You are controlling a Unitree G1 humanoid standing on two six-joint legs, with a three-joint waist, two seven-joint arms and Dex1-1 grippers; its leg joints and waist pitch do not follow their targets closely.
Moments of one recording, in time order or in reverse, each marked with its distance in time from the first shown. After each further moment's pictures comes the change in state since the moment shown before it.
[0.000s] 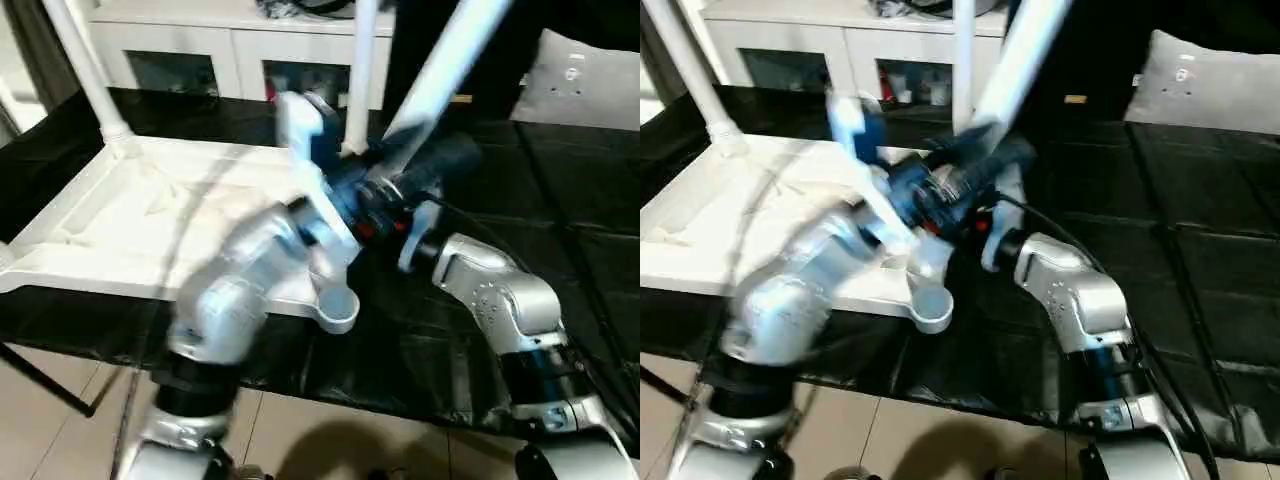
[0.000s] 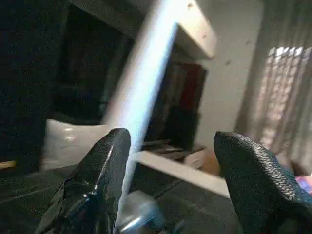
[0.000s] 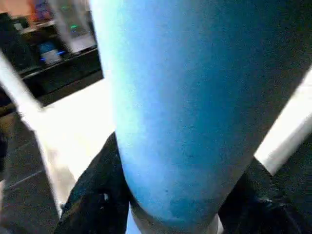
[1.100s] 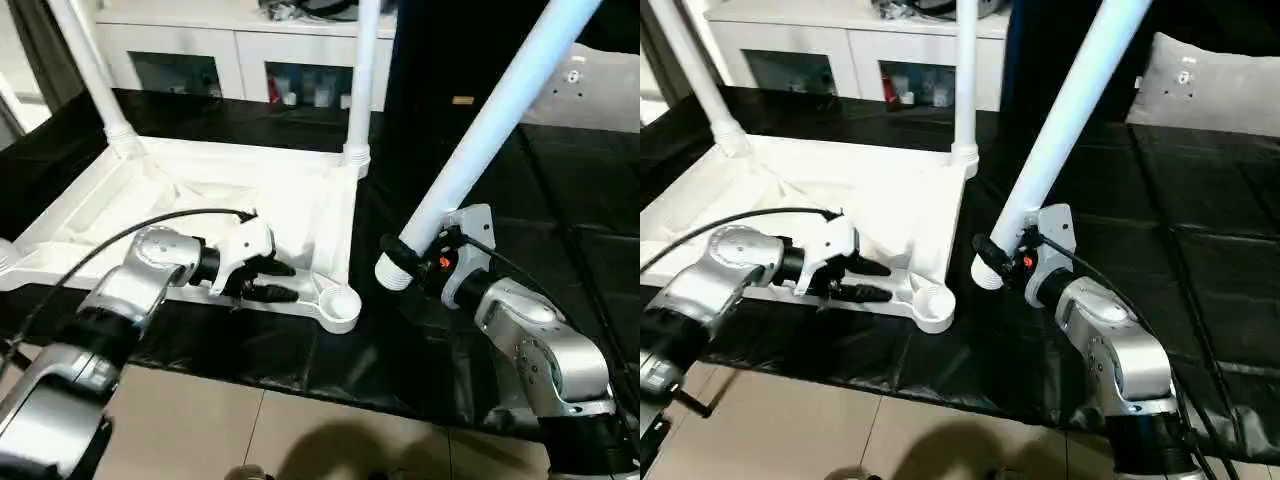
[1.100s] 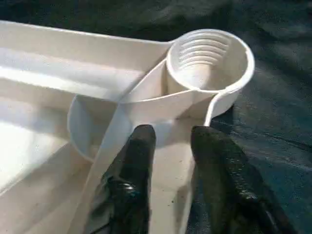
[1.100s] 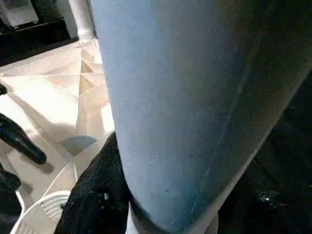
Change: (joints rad) left arm -0.147 0.420 -0.343 0.879 0.544 -0.537 -0.652; right arm 0.244 -0.081 -0.004 -0.230 -0.090 -0.027 -0.080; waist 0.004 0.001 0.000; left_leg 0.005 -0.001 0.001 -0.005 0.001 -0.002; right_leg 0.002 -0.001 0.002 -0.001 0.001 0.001
